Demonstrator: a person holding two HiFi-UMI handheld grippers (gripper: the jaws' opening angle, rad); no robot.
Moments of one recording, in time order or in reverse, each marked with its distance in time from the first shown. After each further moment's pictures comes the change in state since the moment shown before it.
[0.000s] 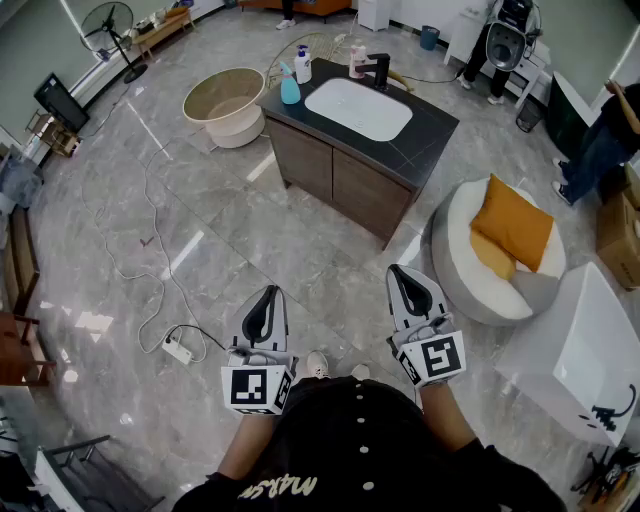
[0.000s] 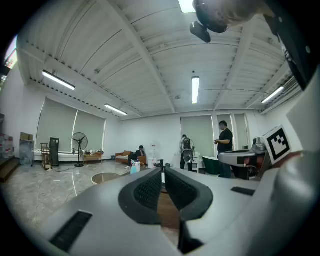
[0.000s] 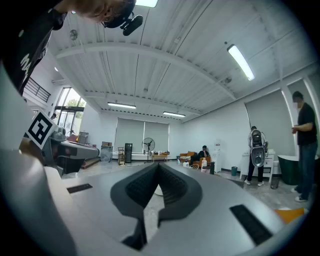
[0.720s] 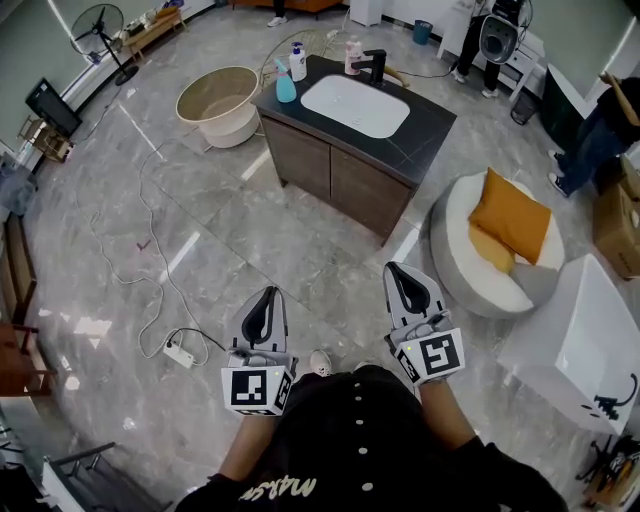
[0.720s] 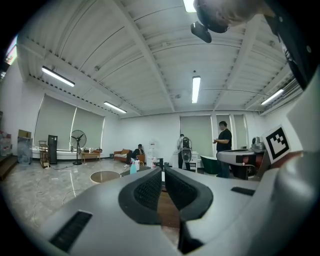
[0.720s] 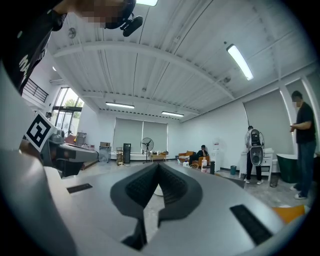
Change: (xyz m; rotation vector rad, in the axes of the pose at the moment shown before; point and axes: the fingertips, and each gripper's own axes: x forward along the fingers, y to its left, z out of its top) left arm 0.007 0.022 -0.002 -0.008 0.011 -0.024; right arm 0.020 0.014 0.000 0.011 -0.001 -0.021
